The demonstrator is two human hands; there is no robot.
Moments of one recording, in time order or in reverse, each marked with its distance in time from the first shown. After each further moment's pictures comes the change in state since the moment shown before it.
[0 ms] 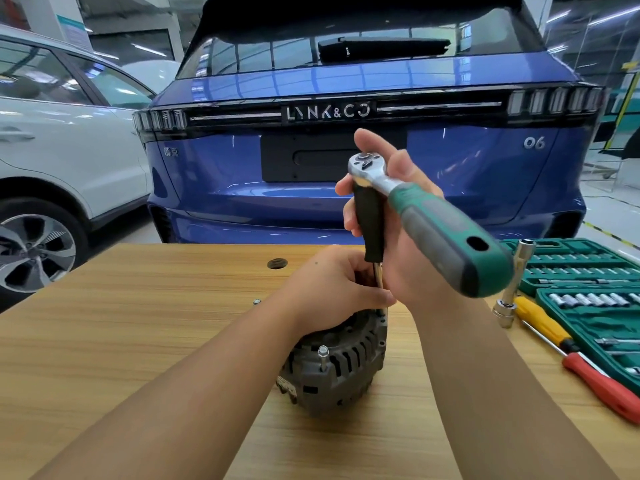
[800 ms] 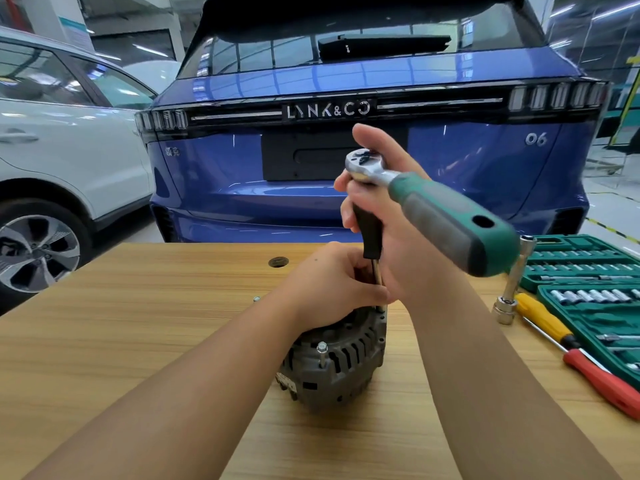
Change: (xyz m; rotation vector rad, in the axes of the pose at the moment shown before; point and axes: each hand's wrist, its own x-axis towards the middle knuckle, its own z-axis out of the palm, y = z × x) left_hand 0.003 -0.003 0.001 0.080 0.019 0.002; right_hand 0.002 0.014 -0.009 -0.123 -0.070 -0.207
